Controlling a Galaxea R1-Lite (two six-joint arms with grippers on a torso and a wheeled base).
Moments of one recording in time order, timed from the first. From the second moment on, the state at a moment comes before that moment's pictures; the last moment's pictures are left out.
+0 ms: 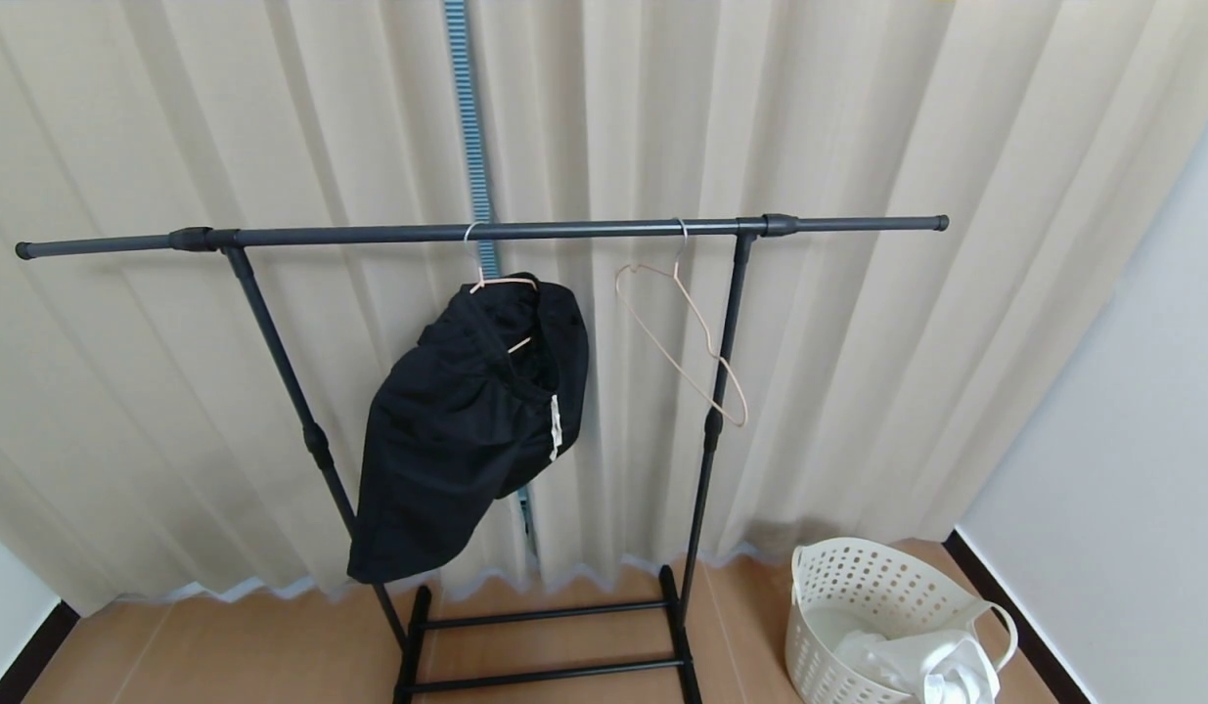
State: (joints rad) left arm -0.16 0.11 0.00 -0.03 -0.01 -0.04; right arm 0.06 0.11 -0.05 0.07 0.07 -0.04
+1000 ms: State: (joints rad) left arm -0.01 0.01 0.00 -0.04 -0.10 -0.03; right arm -0.01 0.00 -0.05 0.06 0.10 -0.03
